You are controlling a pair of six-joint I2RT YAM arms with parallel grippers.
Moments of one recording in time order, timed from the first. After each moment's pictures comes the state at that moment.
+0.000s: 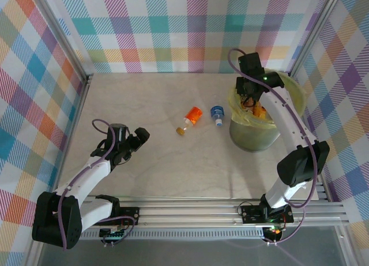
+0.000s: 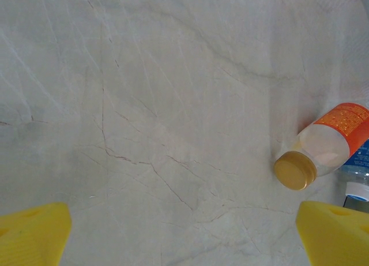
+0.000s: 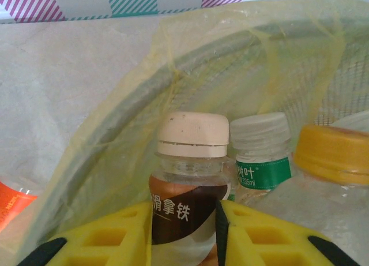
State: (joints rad) left arm -0.21 1.09 0.54 -0.25 0.12 -0.91; right arm 0.32 1.66 1.76 -0.99 0.37 0.29
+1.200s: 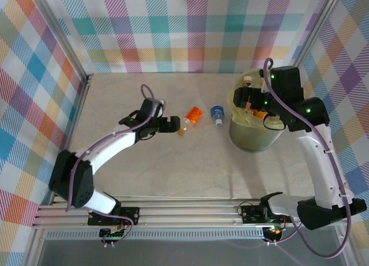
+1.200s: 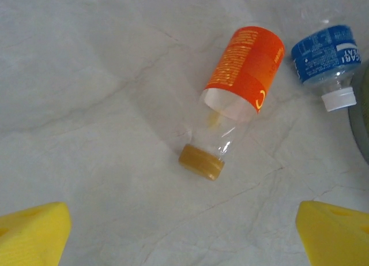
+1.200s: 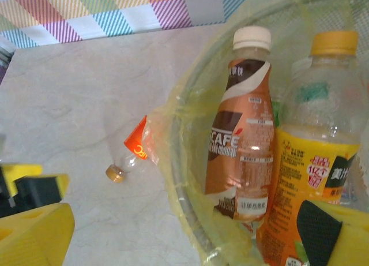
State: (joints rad) left arm -0.54 1.52 1.10 -0.40 -0.02 -0.41; right arm 0.32 1.23 1.67 -1.13 -0.01 0.32
